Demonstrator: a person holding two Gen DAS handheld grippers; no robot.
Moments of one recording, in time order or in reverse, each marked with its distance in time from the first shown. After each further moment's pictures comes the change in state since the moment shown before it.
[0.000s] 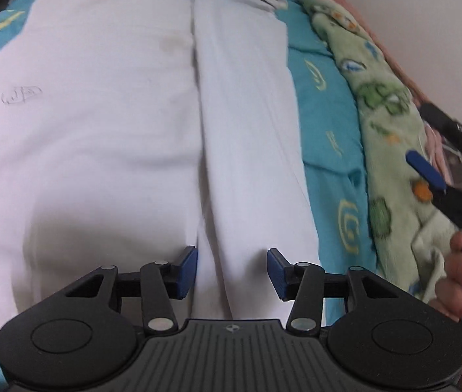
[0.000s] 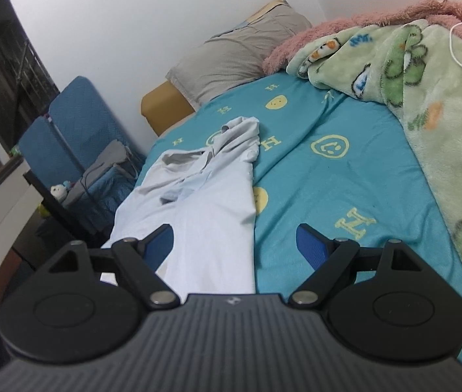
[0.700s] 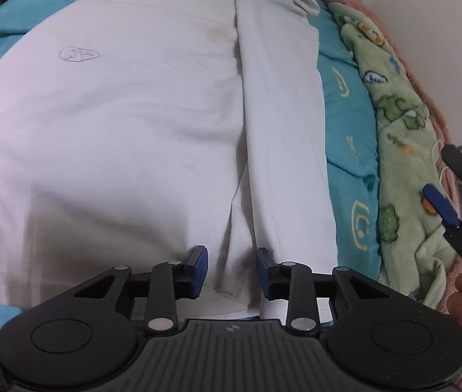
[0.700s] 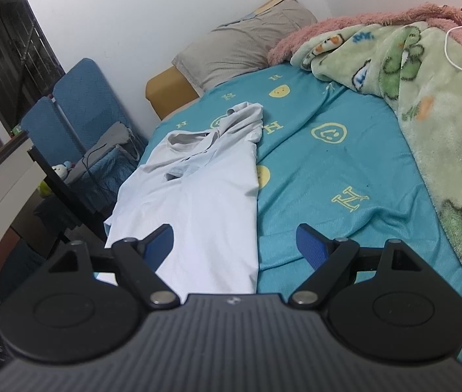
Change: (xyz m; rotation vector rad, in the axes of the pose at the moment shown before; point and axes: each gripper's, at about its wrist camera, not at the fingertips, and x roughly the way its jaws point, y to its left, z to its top) left arm -0.015 0.024 -0.006 -0.135 0.009 0.018; right arm -0.023 0.013 -0.019 -0.044 0.031 -0.012
